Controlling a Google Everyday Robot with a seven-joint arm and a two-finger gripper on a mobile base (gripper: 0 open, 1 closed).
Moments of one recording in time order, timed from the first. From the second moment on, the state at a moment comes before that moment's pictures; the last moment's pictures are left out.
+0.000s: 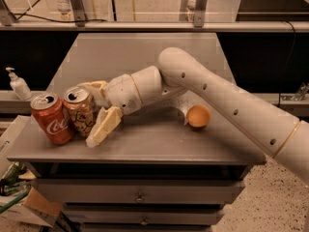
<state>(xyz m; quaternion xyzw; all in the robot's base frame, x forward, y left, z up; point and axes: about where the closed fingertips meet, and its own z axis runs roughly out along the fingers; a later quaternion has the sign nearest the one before) 0.487 0.172 0.856 -0.64 0.44 0.51 0.37</state>
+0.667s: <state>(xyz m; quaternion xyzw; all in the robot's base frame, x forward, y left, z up) 0.531 0.144 0.898 -0.64 0.44 0.46 0.42</state>
